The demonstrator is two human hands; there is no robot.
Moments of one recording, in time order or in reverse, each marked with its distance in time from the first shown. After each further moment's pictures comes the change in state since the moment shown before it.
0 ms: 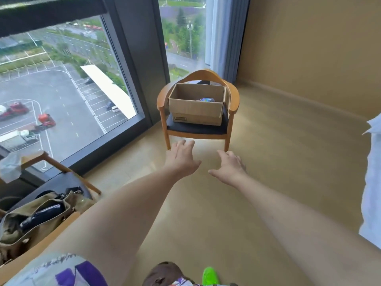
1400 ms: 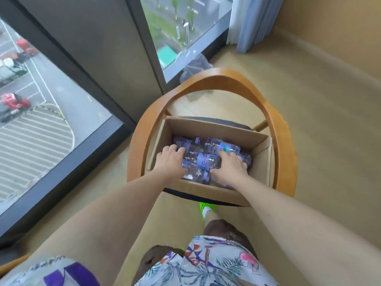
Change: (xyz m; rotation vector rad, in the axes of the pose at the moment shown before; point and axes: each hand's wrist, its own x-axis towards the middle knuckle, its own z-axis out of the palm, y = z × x) left_hand 0.743 -0.146 0.081 0.192 -0.496 -0.080; right_hand 0.789 -0.063 -0.008 -0.129 -0.335 0.143
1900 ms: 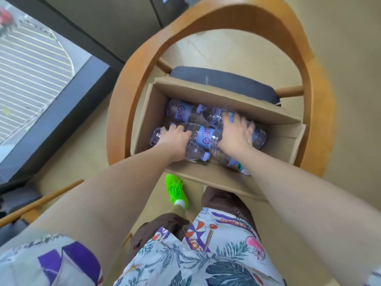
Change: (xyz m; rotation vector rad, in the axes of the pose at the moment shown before) left_hand 0.093 0.003 0.057 0.184 -0.396 0.079; right_hand 0.116 0.002 0.025 -0.290 -0.097 -0.046
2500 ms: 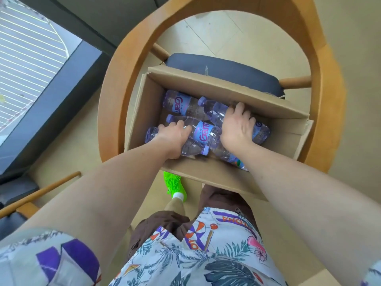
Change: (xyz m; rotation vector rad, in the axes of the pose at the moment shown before) left_hand 0.018 -0.002 0.015 0.091 -0.080 0.058; right_hand 0.019 0.000 0.019 -0.125 0.128 0.040
